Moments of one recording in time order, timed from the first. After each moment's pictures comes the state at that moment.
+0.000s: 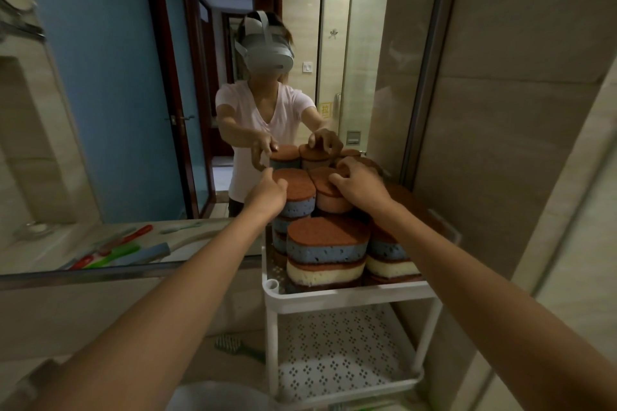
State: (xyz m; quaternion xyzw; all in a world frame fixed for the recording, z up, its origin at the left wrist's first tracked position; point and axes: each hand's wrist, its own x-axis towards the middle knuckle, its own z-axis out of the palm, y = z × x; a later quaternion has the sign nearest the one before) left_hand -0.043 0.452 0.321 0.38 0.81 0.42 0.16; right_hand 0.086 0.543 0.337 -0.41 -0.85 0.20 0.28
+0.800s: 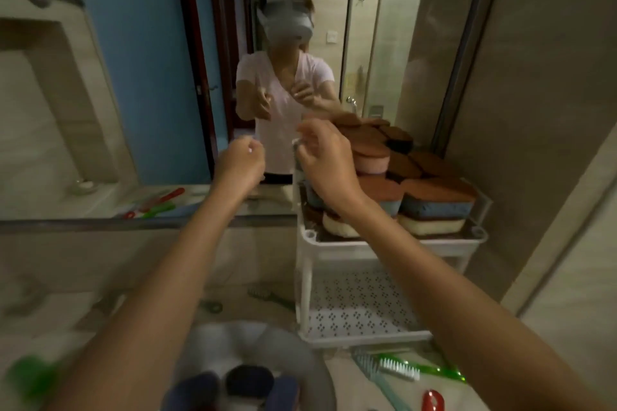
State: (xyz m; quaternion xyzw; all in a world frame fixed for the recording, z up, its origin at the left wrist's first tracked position) left_hand -0.087 0.363 0.312 0.32 0.79 0.52 0.08; right_hand 0.041 0.417 0.323 -0.20 -0.84 0.23 0.46
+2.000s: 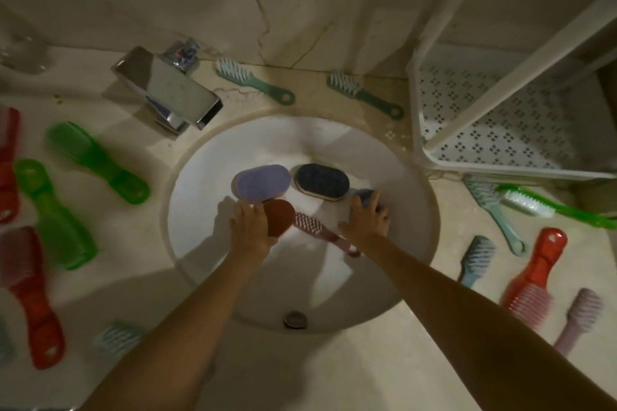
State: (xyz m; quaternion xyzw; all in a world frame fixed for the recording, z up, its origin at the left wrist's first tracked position) left_hand -0.109 0.161 -0.131 0.31 0.91 0.00 0.28; right_hand 0.026 0.311 -0.130 -0.49 -0.81 0.20 -0.25
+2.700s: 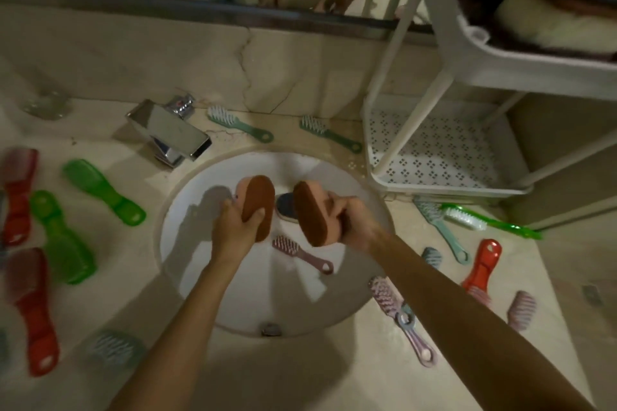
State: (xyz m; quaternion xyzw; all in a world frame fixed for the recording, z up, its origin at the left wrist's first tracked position) left_hand -0.090 0.182 -0.002 0.14 0.89 0.35 0.27; right_hand 0.035 0.326 0.011 -0.39 -0.40 0.83 -0.03
